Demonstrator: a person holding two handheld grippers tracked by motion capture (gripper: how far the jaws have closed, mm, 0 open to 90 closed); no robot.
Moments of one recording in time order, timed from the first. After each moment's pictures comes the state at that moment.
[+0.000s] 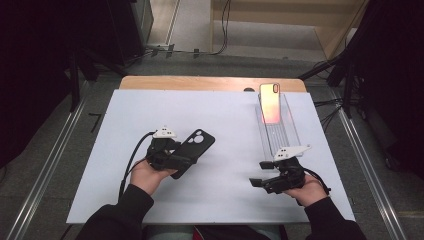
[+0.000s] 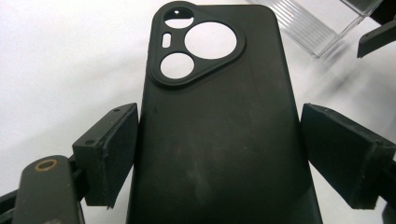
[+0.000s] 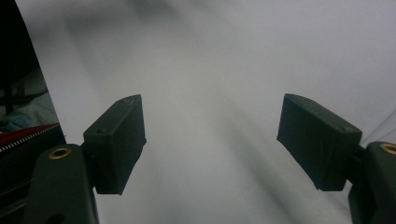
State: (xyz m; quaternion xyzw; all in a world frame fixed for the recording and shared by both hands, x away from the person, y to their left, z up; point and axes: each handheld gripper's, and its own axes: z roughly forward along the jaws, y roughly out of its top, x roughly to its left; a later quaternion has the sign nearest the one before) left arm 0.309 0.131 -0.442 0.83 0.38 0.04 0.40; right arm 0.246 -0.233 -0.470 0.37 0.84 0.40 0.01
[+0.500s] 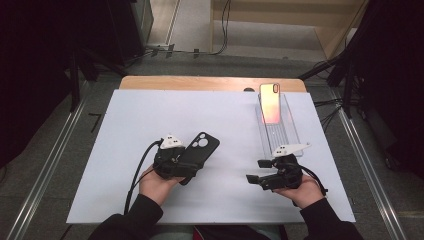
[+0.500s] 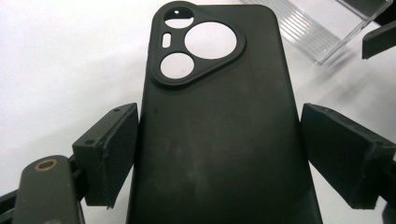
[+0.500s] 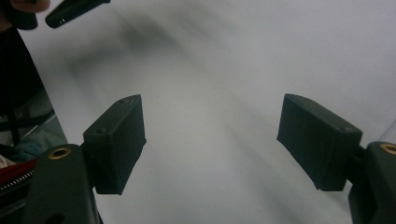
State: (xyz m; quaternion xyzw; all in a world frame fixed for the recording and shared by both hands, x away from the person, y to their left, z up) left arm 0.288 0.114 -0.452 0.81 0.40 0.07 0.42; right arm 0.247 -0.224 -0.462 0.41 0.82 0.41 0.01
